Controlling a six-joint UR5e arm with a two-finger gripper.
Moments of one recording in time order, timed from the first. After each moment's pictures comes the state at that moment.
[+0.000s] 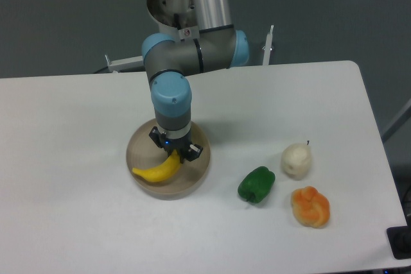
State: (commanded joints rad) arm 2.07 -1.94 -1.84 -0.84 1.56 0.74
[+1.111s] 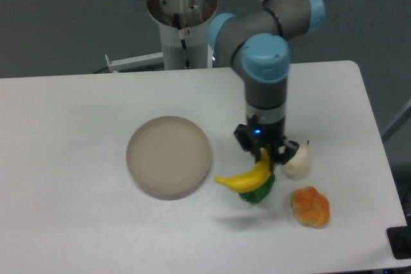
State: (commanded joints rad) arm 2.39 -1.93 -1.60 -0.89 1.55 1.11
